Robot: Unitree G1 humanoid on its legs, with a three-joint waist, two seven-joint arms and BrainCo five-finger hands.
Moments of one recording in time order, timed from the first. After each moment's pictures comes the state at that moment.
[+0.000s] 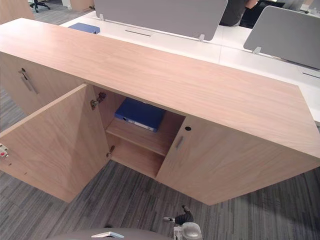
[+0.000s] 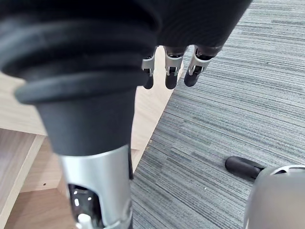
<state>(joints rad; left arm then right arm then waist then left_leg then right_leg) -0.12 0.81 0.43 0.83 -0.05 -0.12 0.12 0.09 -0.10 -0.09 0.96 -0.08 -0.06 -0.14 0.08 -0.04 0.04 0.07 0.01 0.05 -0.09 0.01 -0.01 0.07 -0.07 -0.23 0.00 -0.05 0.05</state>
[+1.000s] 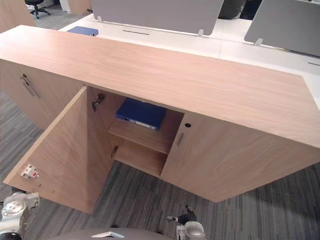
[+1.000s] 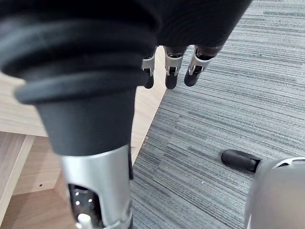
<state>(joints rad) 0.12 0.34 0.28 0.60 -0.11 -0.14 0.12 0.08 -0.12 -0.10 0.96 -0.09 -0.04 -0.13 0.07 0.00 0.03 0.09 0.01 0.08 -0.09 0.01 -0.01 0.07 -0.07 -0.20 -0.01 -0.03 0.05</state>
